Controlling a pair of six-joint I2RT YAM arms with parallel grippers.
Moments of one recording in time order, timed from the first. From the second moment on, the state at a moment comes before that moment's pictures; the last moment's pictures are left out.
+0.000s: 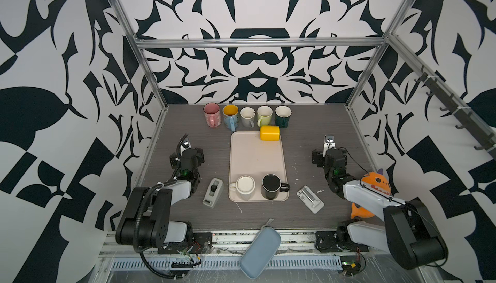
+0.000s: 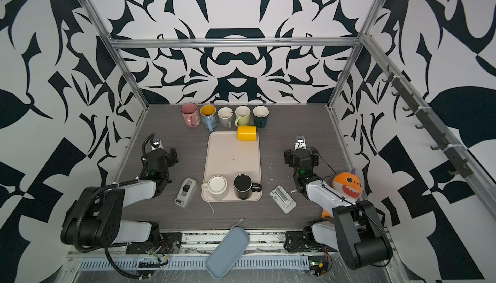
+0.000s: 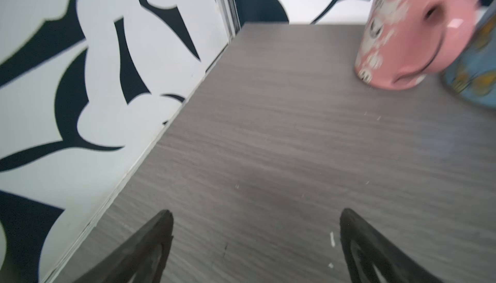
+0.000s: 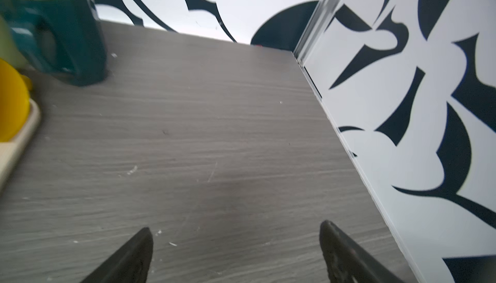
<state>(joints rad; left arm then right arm) -0.13 1.34 0.37 0.58 -0.47 -0.05 0.21 1.19 0.41 0.33 0.38 -0.01</state>
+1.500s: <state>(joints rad) -0.13 0.86 0.59 -0.01 0.05 -0.28 0.20 1.94 1.18 0.10 -0.78 0.47</state>
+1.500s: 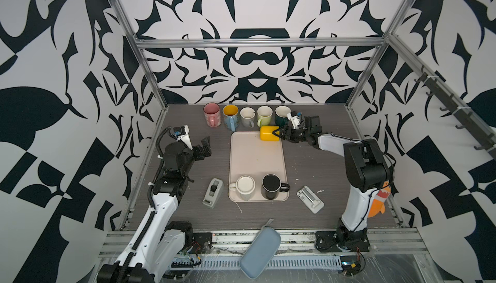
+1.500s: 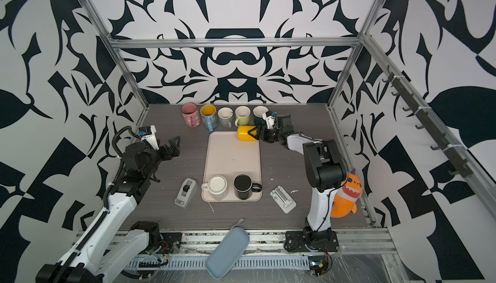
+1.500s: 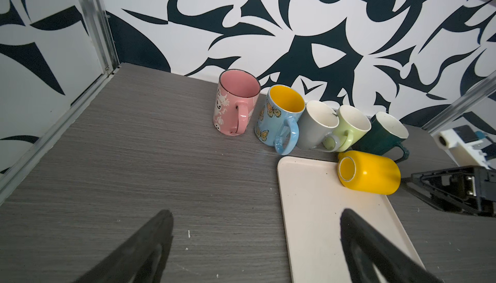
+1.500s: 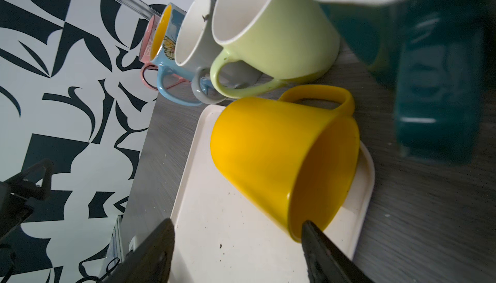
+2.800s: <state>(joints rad) -0.13 0.85 0.60 -0.04 0.06 -0.29 0.31 2.08 1.45 -0.14 -0.78 0.41</state>
